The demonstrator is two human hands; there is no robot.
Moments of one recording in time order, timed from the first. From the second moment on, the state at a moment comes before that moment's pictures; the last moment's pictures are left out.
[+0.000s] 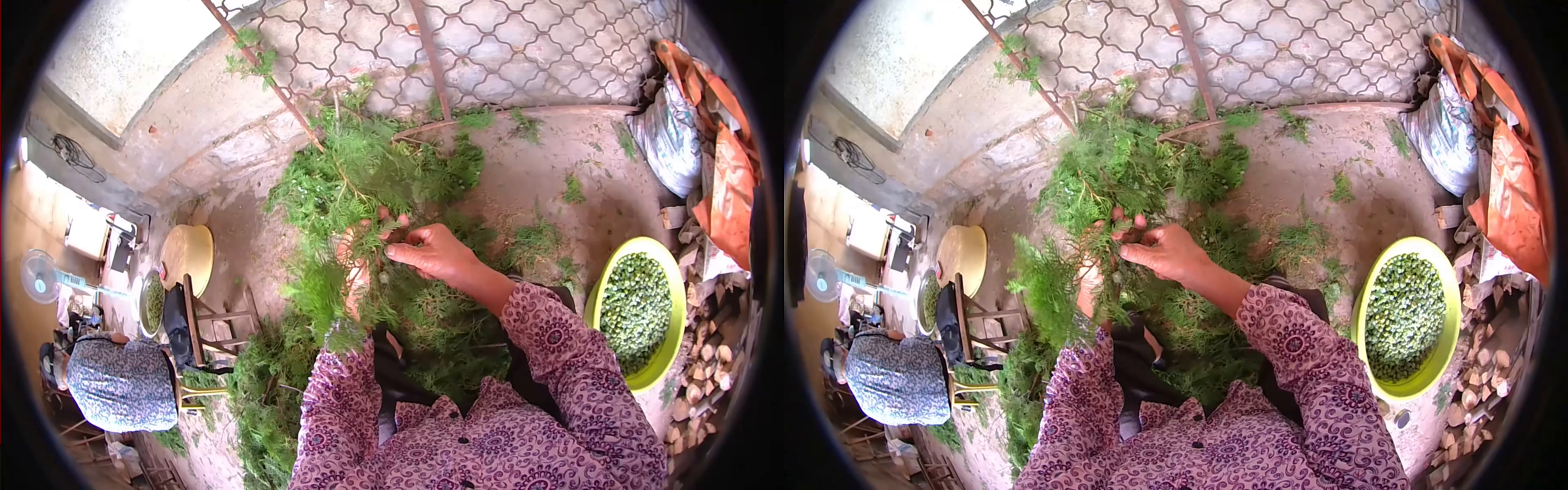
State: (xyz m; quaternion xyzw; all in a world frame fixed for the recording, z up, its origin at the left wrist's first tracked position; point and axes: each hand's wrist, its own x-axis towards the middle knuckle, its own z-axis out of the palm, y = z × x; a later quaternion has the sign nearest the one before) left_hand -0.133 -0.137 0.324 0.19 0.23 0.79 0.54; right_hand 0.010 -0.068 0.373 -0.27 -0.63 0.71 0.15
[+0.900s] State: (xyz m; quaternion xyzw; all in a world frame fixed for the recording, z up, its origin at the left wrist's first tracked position) left_hand -0.148 -0.145 0.390 0.33 0.69 0.32 0.55; right_hand 0.023 -0.047 0.372 -0.22 -0.67 0.64 0.31
